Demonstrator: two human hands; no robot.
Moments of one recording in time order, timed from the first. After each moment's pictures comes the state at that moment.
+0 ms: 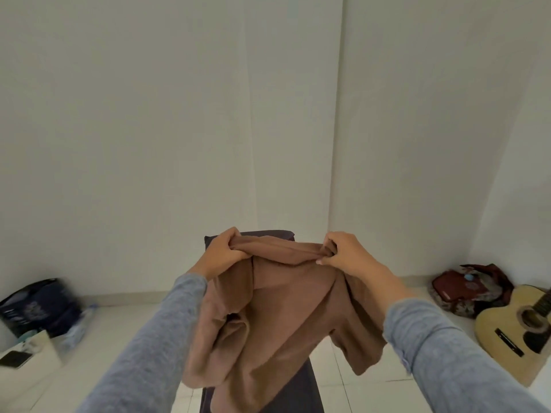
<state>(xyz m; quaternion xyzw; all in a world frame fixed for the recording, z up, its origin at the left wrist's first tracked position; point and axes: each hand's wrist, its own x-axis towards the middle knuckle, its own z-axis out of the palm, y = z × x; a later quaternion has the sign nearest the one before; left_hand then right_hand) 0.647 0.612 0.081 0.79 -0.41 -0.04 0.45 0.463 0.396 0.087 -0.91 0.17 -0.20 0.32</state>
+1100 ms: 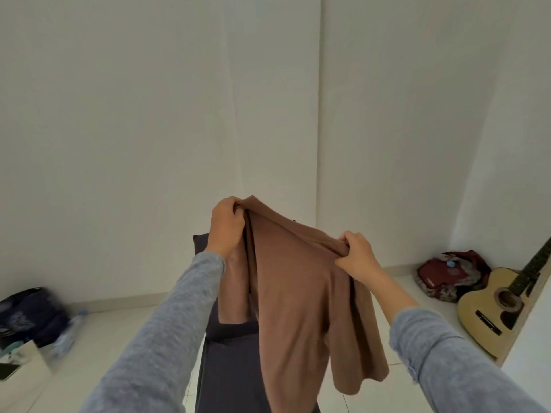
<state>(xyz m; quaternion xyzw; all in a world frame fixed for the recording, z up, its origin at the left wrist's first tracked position) 0.605 0.569 0.122 0.77 -0.36 0.17 0.50 0.413 0.389 0.063 -0.85 0.31 -0.28 0.32</state>
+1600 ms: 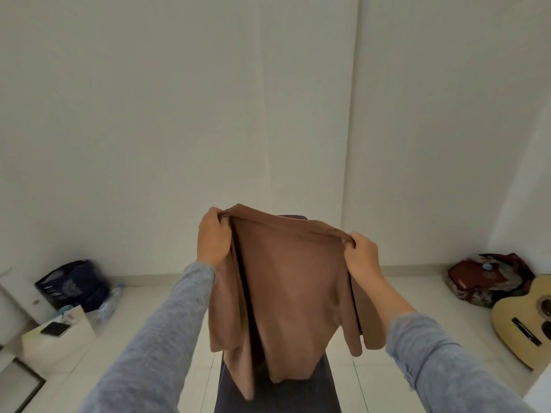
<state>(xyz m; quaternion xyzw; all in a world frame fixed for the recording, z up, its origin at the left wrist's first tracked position) 0.623 0.647 0.085 0.80 -0.24 0.15 0.52 0.448 0.431 0.043 -0.80 0.30 -0.38 0.35</state>
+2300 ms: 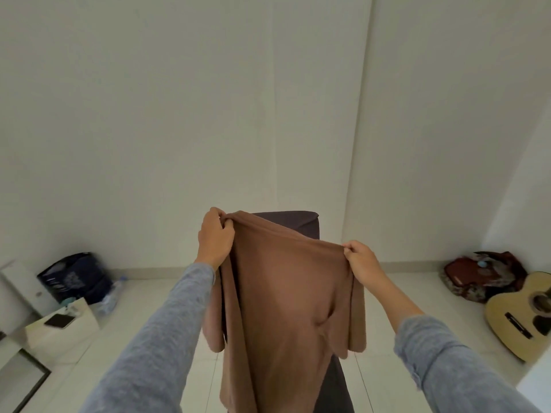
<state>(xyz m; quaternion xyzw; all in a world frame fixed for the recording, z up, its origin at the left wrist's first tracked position) 0.647 0.710 0.081 0.81 -0.24 0.12 0.53 0.456 0.490 0.044 -0.80 0.30 -0.27 0.44</state>
